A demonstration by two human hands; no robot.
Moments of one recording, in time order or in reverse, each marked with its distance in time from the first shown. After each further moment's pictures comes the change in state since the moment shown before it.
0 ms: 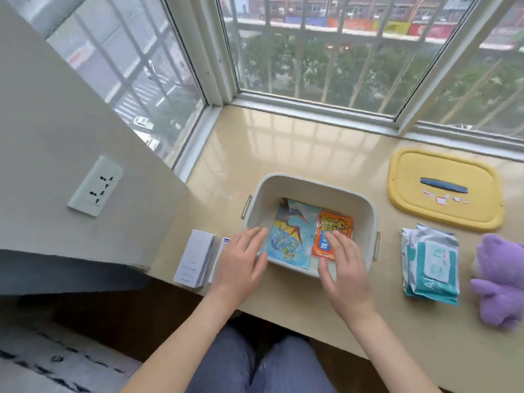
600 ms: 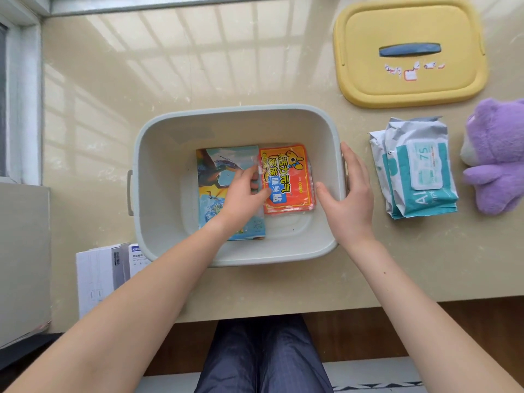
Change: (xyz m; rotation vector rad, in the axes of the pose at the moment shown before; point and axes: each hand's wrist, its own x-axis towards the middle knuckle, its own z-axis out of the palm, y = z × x) left_hand 0.150 -0.016 0.246 -0.419 -0.482 -0.245; right_hand 0.032 0.154 0.071 0.246 0.282 0.524
